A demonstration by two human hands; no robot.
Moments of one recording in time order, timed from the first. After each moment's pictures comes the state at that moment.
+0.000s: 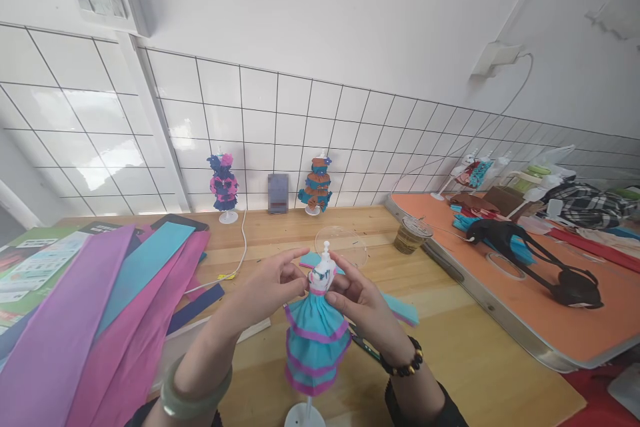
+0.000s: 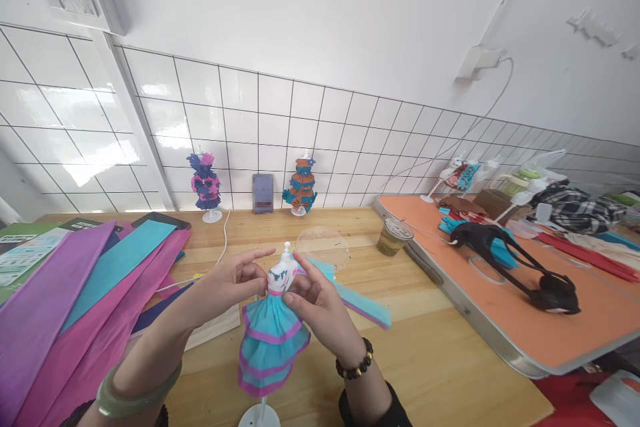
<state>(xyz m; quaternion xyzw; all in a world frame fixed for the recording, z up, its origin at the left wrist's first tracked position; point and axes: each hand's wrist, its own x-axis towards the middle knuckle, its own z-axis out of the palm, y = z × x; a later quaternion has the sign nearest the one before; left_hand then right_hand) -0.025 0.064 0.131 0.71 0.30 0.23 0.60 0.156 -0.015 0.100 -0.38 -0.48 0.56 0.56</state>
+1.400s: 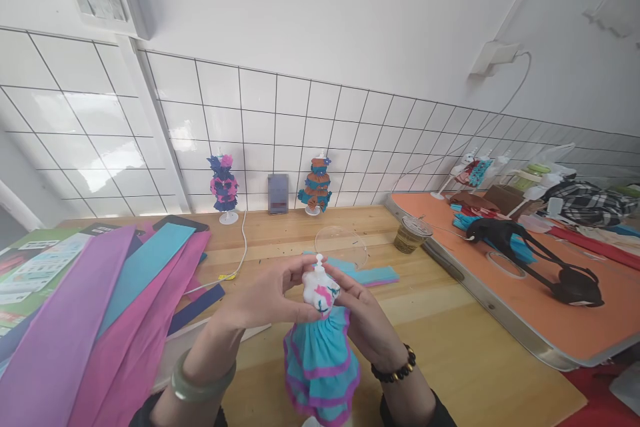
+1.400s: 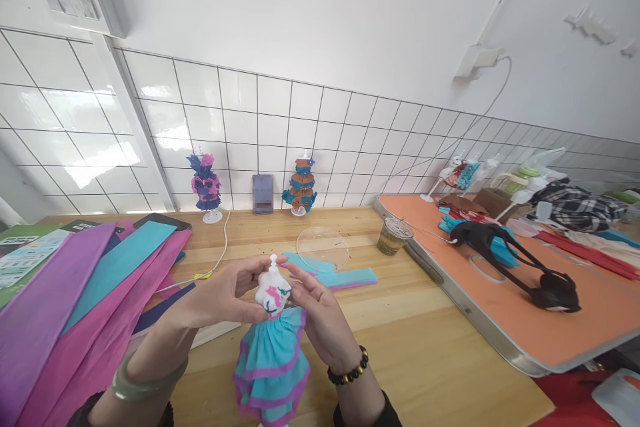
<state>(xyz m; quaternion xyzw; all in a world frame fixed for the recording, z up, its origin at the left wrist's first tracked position) -0.024 0.062 0.134 0.72 0.17 0.22 0.64 0.149 -0.019 0.088 -0.40 -0.36 0.61 0.58</state>
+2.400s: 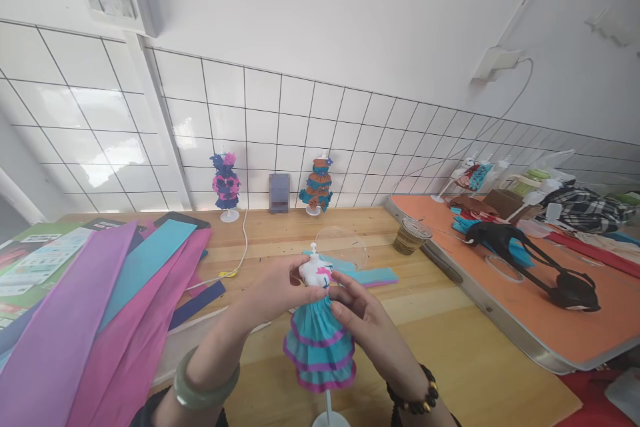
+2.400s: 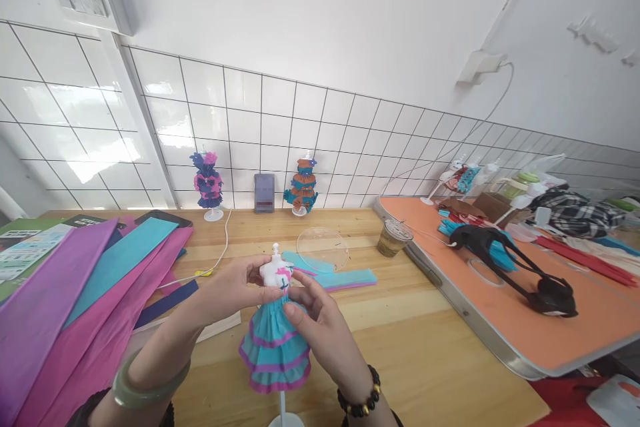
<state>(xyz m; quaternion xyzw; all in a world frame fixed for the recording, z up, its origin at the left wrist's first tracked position) -0.016 0.058 0.136 0.74 0.27 0.20 0.58 0.146 -0.040 0.102 -0.49 -0.45 0.52 0.54</state>
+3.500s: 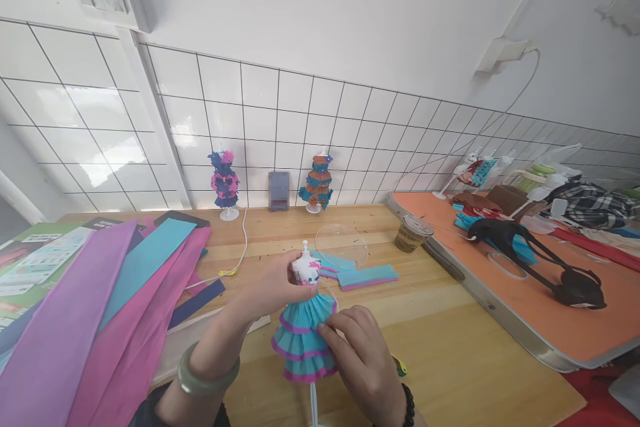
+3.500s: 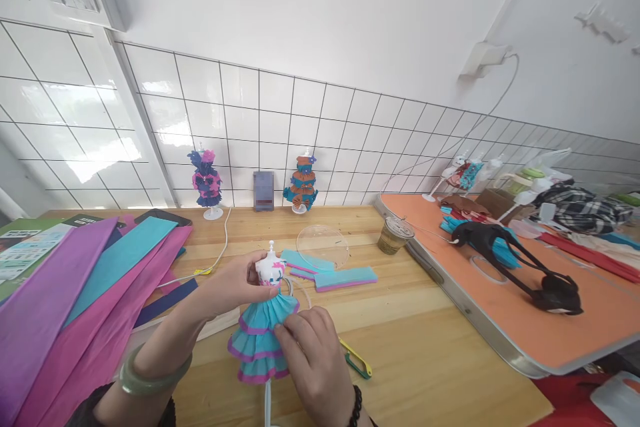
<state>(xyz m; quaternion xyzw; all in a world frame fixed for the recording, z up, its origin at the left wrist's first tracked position) -0.013 0.069 0.117 0.73 0.30 0.22 0.58 0.140 -0.059 0.076 -0.44 -0.79 -0.17 0.39</state>
